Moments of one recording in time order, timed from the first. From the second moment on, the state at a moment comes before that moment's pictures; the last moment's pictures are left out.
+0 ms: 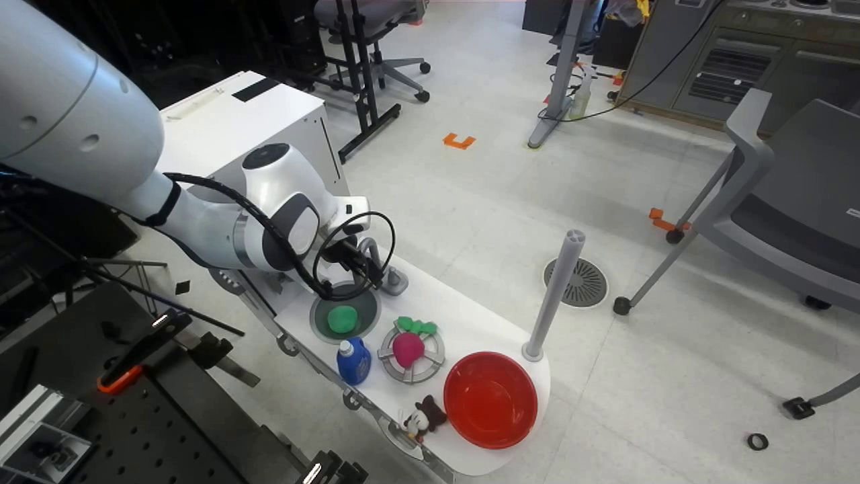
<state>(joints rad) 0.49 1.35 -0.22 -1.49 0.01 2.94 0.43</state>
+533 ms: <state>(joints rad) 0.46 1.39 -0.32 -1.51 0.01 2.92 0.47</state>
